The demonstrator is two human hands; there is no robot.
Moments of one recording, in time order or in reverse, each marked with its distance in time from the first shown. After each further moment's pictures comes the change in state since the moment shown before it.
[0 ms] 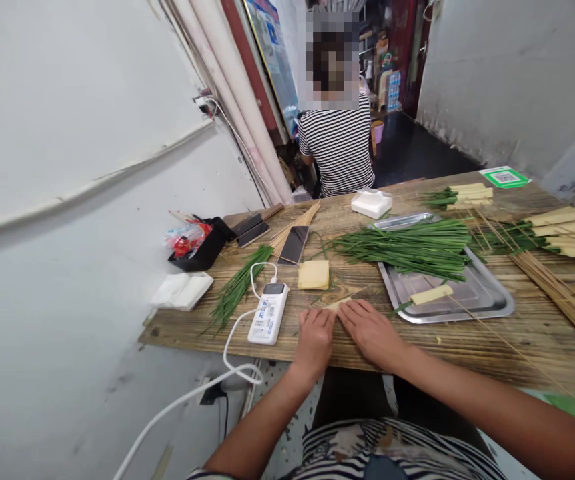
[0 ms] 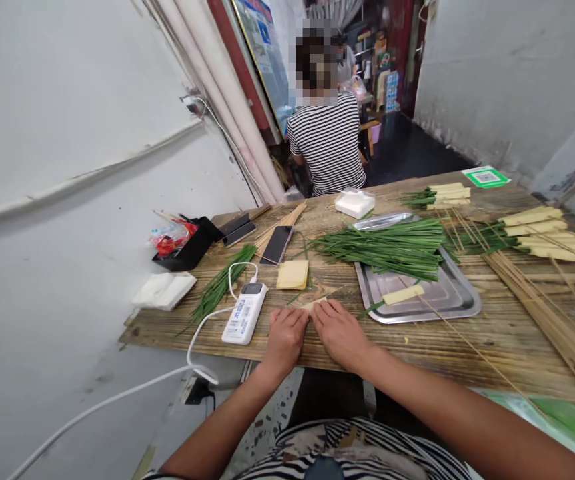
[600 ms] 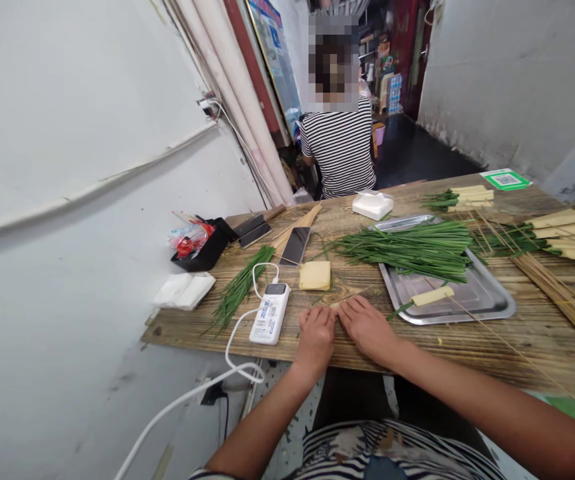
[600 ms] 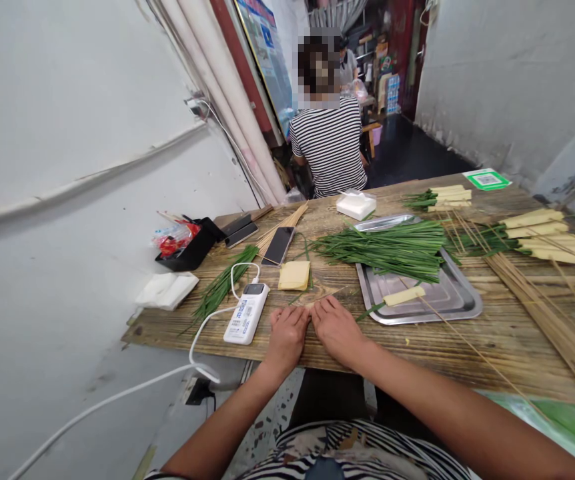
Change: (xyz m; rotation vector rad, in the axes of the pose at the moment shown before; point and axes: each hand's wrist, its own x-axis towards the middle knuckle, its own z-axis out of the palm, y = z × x) left_hand 0.003 -0.001 0.001 0.043 -0.062 -0.035; right_hand 0.019 0.001 -0.006 -0.023 -0.085 0.024
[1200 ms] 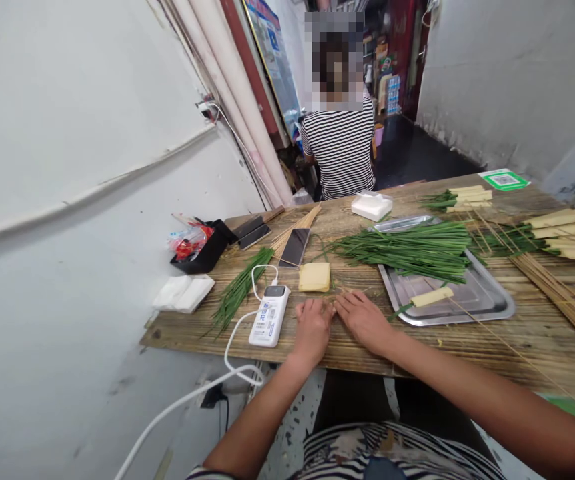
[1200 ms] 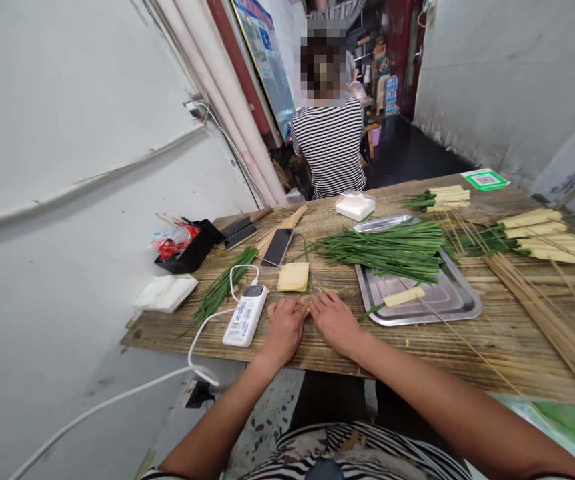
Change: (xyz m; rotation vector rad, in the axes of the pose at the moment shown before) left_hand 0.019 -0.007 -0.008 -0.002 -0.072 -0.092; right_hand 0.011 0.011 0.005 0.083 -0.068 0.046
